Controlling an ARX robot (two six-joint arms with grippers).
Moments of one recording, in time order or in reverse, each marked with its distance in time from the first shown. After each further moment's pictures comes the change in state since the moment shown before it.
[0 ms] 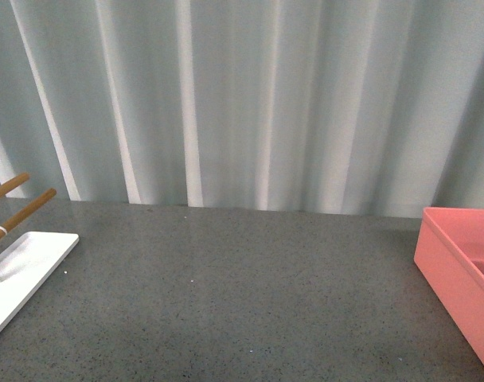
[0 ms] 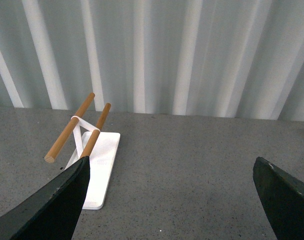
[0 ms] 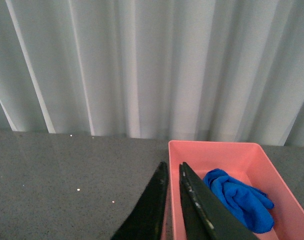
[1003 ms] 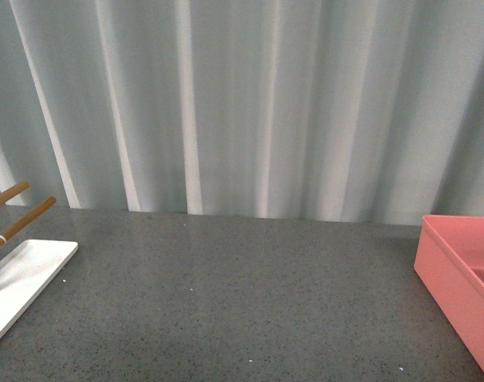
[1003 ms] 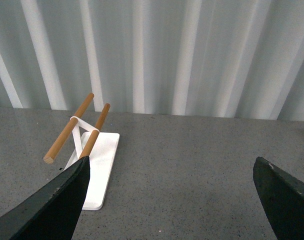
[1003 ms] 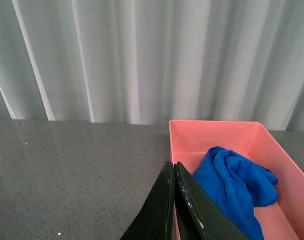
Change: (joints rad) left arm 0.000 -0.001 0.000 0.000 0.000 0.000; right arm 0.001 -0.354 -0.230 -0.116 0.001 0.004
